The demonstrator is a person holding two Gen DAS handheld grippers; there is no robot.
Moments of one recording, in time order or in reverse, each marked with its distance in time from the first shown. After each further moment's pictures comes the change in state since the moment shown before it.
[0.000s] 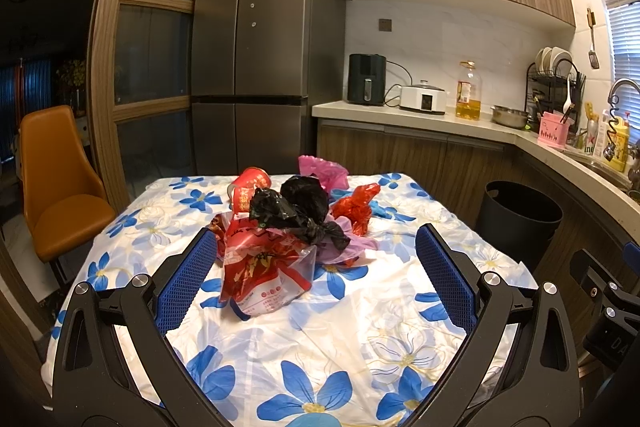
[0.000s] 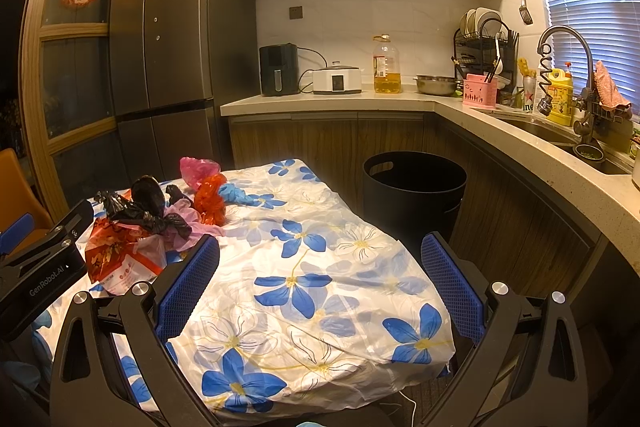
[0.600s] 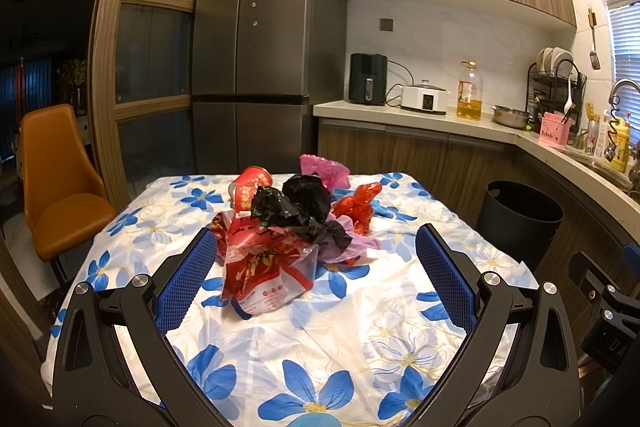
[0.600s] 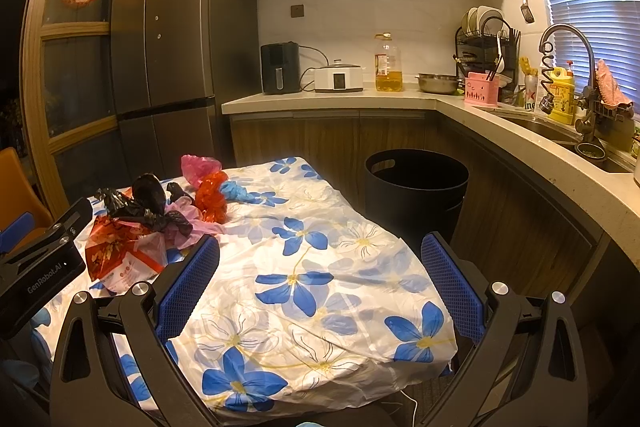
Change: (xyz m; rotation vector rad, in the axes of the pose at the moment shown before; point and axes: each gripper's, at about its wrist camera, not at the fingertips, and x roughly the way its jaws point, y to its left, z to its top) left arm 0.000 0.000 -0.001 -0.001 0.001 0.002; right arm 0.001 0.005 -0.001 0.000 0.002 0.003
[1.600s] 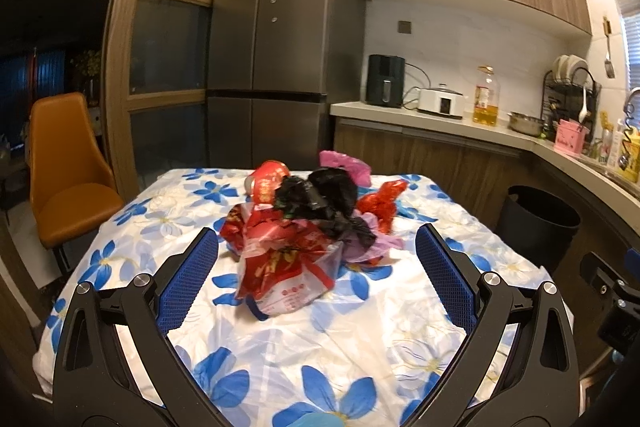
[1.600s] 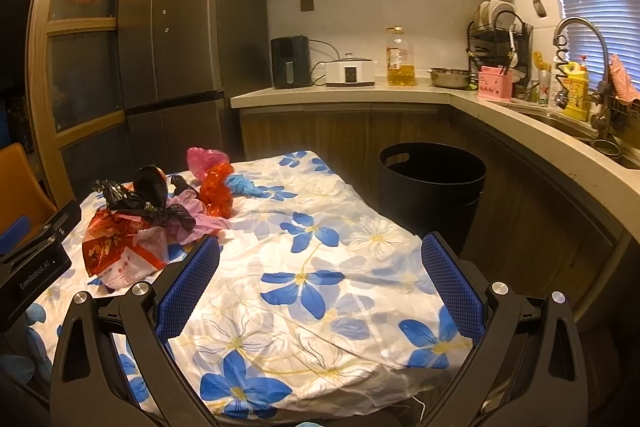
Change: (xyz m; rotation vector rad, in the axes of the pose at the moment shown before) left arm 0.020 0.025 -0.018 -0.048 -0.012 0.049; right arm 0.033 -0.002 -0.015 -0.008 0.019 0.067
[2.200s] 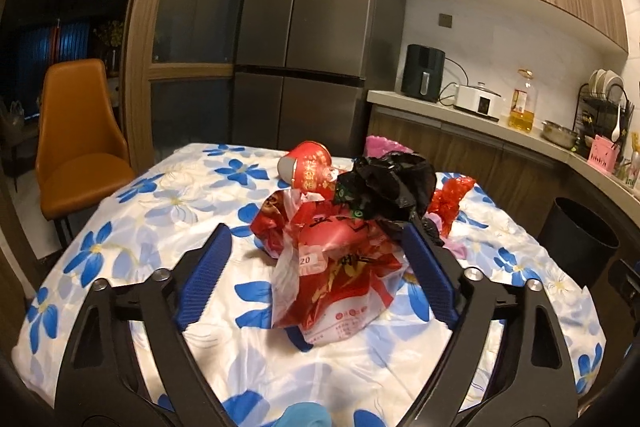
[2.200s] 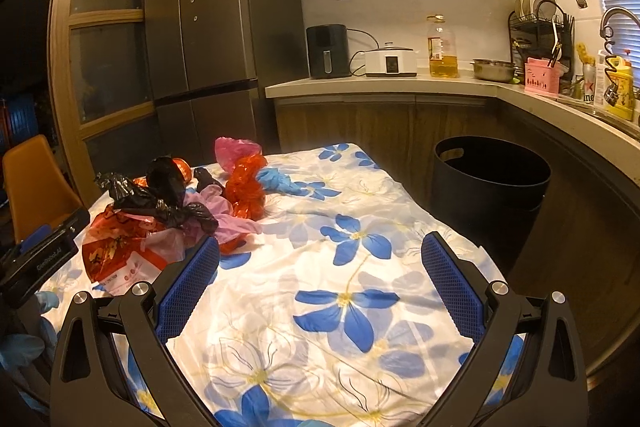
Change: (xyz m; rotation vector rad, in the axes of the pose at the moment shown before) left arm 0.073 0.048 -0.010 -0.086 0.053 0.070; right arm 0.060 0.019 0.005 -0.018 0.015 0.129
